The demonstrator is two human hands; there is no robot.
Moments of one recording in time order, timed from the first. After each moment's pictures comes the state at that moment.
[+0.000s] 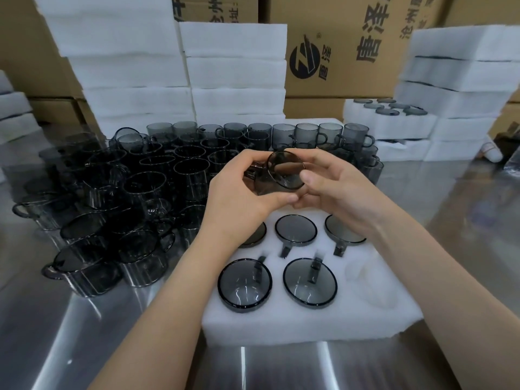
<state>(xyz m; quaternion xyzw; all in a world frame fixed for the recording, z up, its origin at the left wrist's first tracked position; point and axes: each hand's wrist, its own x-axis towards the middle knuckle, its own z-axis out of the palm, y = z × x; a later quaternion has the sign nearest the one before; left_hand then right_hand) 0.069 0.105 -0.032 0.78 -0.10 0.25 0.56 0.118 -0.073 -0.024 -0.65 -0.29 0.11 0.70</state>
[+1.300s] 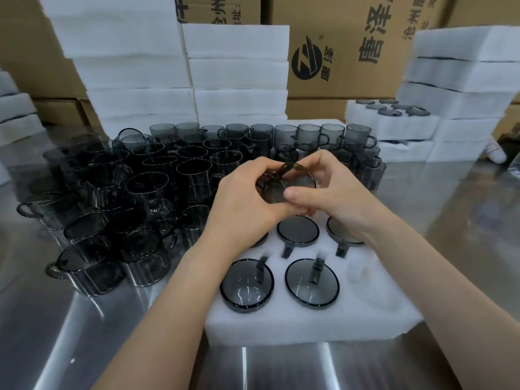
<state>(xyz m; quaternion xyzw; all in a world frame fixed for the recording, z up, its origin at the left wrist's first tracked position) 0.068 0.104 -0.034 0.82 -0.14 0.25 0.49 0.112 -0.064 -0.028 -0.73 -0.25 0.03 0.64</state>
